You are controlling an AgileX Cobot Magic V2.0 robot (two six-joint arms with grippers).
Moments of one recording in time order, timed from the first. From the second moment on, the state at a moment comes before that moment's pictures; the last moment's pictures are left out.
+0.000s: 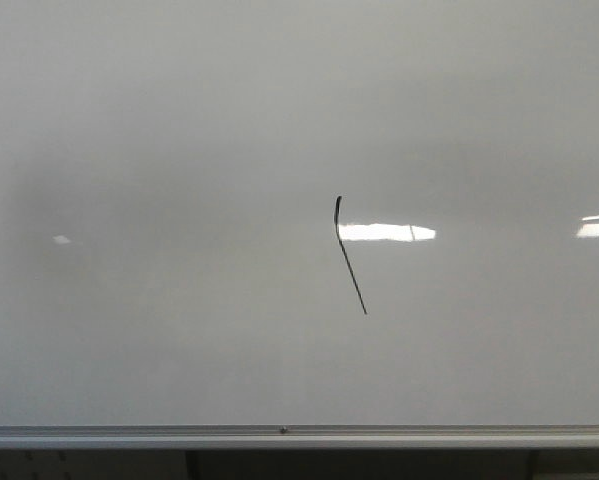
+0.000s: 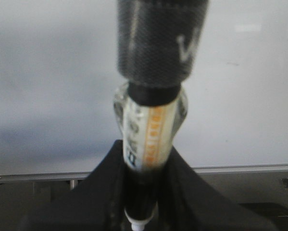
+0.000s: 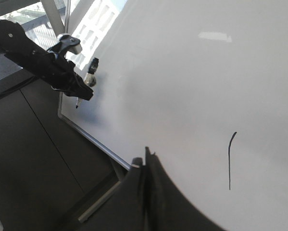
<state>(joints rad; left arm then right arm) 0.13 1.57 -0.86 -0.21 0.46 0.36 0.09 0.61 -0.62 1.13 0.76 -0.95</state>
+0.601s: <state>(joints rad) 0.13 1.74 -0.92 -0.21 0.41 0.37 0.09 0.61 -0.62 1.13 0.74 -0.95</state>
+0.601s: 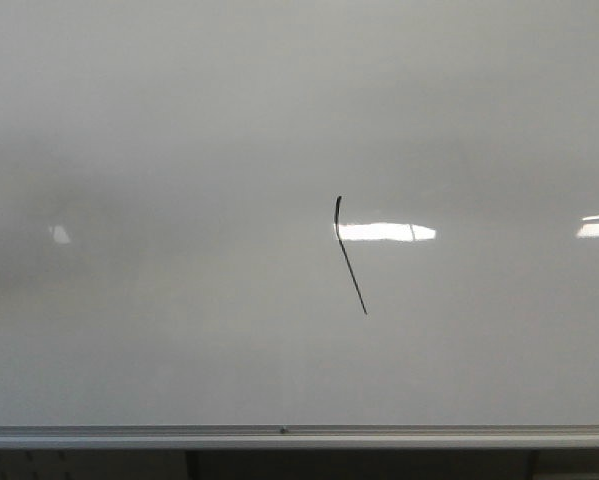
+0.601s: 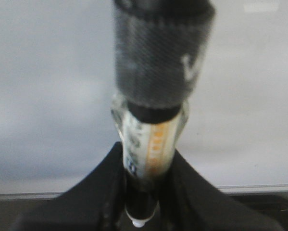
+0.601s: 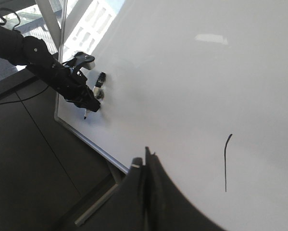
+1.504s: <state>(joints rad) 0.13 1.40 -0.92 -0.10 0.61 0.29 0.09 0.61 -0.62 1.13 0.28 -0.91</state>
